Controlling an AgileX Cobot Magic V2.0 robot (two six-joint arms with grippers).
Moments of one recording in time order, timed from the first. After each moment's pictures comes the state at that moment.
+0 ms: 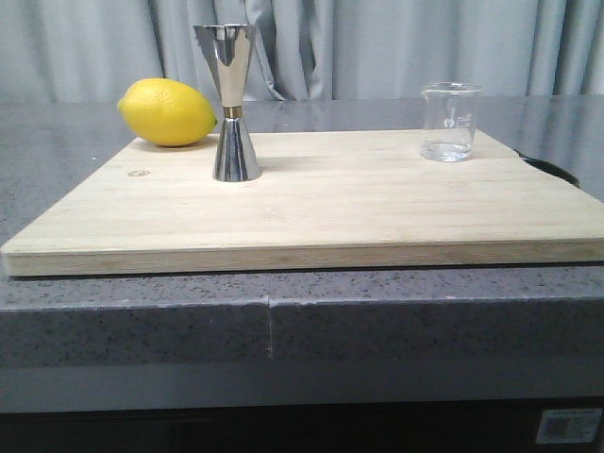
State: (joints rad) left arm 0.11 0.07 -0.20 -1.30 0.10 1.28; right arm -0.04 -0.01 -0.23 -0.17 0.09 -0.02
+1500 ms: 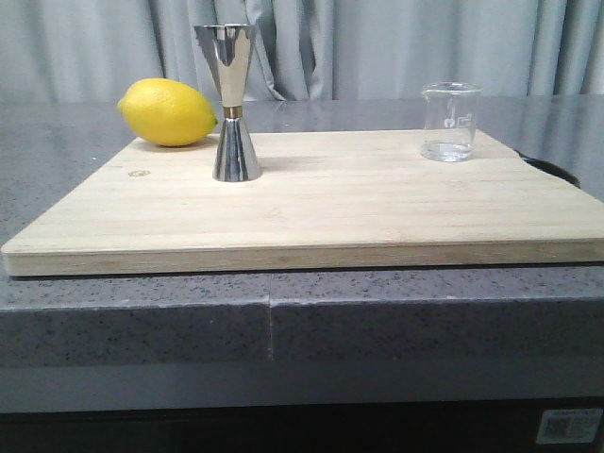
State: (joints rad) left arm 0.11 0.07 -0.20 -1.30 0.10 1.28; right arm -0.04 -0.01 -0.23 -0.17 0.09 -0.02
